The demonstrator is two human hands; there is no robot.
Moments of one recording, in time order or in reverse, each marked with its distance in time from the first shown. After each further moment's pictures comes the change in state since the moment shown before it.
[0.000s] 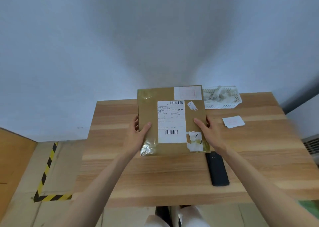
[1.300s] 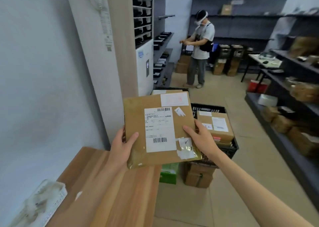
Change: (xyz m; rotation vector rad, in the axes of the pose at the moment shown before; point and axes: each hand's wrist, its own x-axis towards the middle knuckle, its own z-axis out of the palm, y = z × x) left_hand -0.141 0.164 0.495 0.168 -1.261 0.488; right_hand -0.331 -0.028 -0.351 -0.025 1.298 0.014
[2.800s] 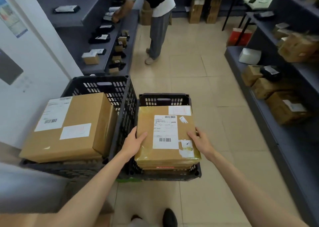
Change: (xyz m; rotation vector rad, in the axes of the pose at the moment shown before) left_hand 0.353 -0.105 0.494 0.244 -0.398 -0.453; right_hand 0.352 0.327 -0.314 0.050 0.098 0.571
